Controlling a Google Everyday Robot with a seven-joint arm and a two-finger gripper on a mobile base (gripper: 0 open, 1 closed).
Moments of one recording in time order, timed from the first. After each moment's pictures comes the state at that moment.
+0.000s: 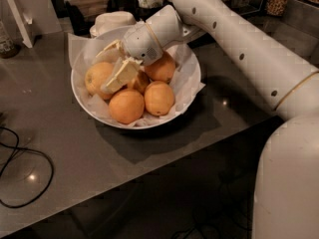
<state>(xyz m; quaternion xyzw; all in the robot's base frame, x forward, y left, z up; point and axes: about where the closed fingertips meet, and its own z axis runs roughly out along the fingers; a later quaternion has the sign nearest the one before) 0.571 0.137 0.907 -0.72 0.46 0.40 0.33</state>
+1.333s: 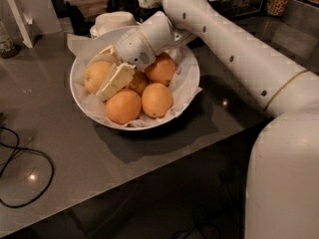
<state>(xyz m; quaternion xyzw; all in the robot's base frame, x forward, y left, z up) 0.567 0.150 0.892 -0.72 0.48 0.41 0.30</state>
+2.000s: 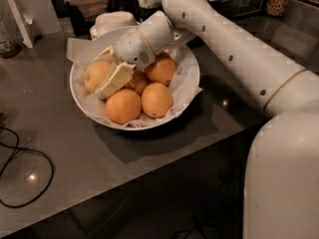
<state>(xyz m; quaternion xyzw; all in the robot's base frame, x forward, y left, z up) 0.566 0.152 0.892 -0.71 0.48 0.42 0.30</state>
